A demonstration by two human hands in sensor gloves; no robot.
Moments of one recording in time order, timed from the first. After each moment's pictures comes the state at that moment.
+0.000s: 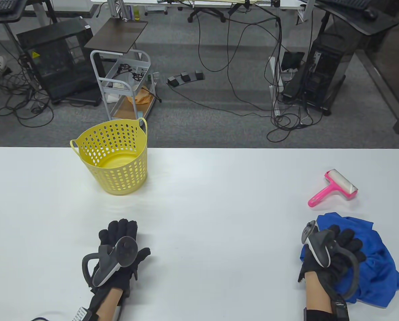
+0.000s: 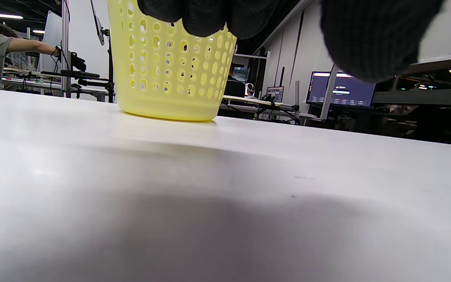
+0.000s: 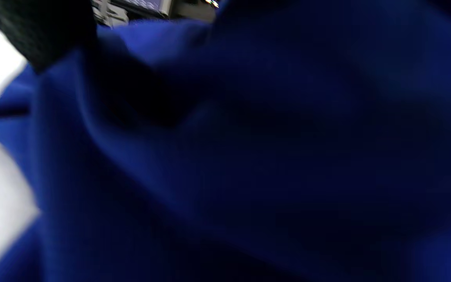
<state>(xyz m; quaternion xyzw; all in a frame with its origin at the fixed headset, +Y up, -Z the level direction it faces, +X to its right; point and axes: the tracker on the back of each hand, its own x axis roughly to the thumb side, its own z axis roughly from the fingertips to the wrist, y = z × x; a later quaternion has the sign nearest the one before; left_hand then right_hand) -0.240 -0.739 -0.332 0.02 0.02 0.06 1.00 0.300 -0.742 -0.347 0.38 -0.10 -0.92 0.09</state>
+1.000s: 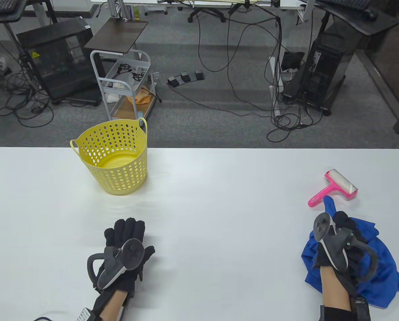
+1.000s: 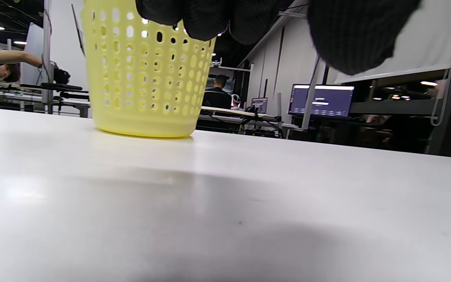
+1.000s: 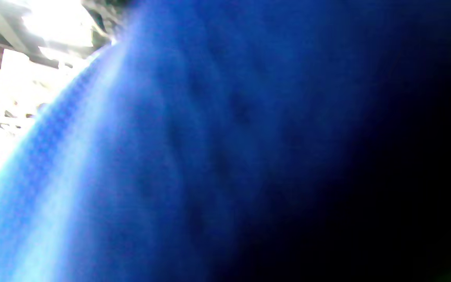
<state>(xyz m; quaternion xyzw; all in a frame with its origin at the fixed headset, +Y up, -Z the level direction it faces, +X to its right) -0.220 -0.727 -0.325 0.05 -0.02 0.06 1.00 0.291 -0.653 -0.336 0.27 0.16 -0.94 0.08</state>
